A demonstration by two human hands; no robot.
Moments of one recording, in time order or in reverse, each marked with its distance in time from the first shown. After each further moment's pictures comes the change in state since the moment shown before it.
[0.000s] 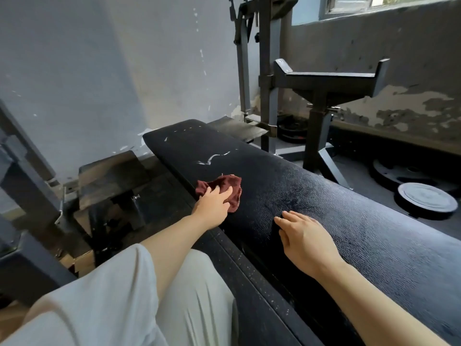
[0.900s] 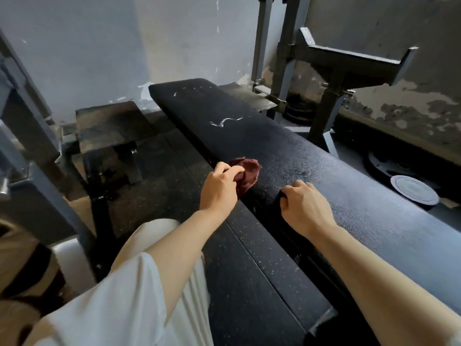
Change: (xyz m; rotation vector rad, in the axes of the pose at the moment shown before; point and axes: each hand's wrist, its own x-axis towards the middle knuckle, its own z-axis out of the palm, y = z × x) left_hand -0.066 -0.009 0.043 -0.410 0.575 0.075; right_hand 0.002 -0.041 -0.021 -0.067 -0.248 0.135
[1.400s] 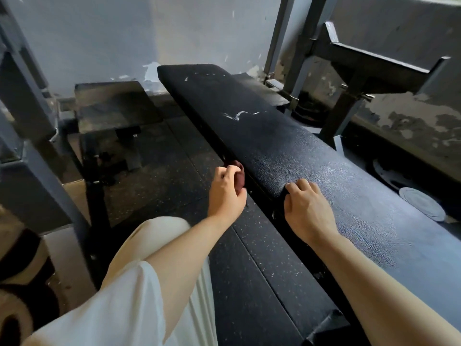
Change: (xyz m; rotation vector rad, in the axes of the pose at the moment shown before) left_hand -0.003 -0.030 0.010 -0.242 -0.003 -0.219; right_hand 0.023 -0.030 0.024 -0.022 0.047 -0.011
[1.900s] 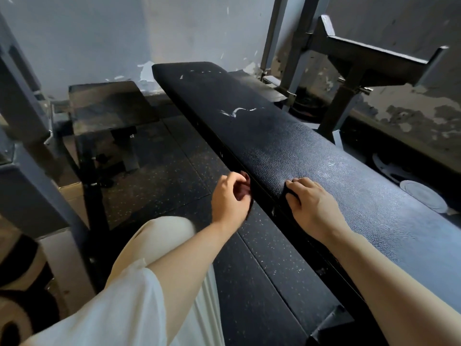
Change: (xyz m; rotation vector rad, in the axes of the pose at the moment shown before) left_hand -0.014 0.002 0.013 -0.154 0.042 -0.067; right_hand -0.004 0.014 -0.003 0.138 0.005 -0.079
